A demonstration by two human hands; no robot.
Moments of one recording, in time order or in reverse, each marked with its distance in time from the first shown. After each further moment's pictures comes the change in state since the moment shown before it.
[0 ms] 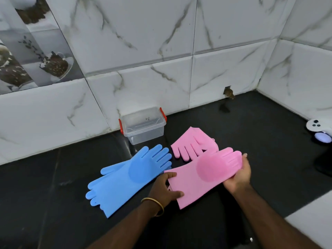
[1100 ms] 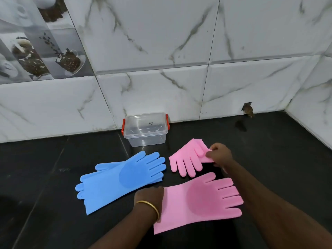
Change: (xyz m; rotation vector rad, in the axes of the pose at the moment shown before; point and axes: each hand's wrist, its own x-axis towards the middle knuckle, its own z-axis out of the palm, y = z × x) left_hand 0.024 0.054 0.024 1.156 -0.132 -0.317; right_hand 0.115 -0.042 0.104 -1.662 -0.226 -0.268
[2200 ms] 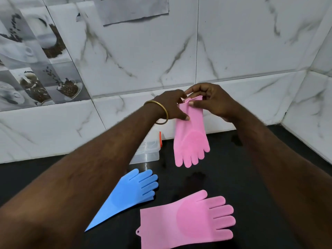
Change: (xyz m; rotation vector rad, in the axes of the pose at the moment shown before) left_hand -0.006 0.020 -0.321 -0.344 0.697 0.342; right_hand -0.002 -0.187 -0.152 0.352 -0.350 -0.903
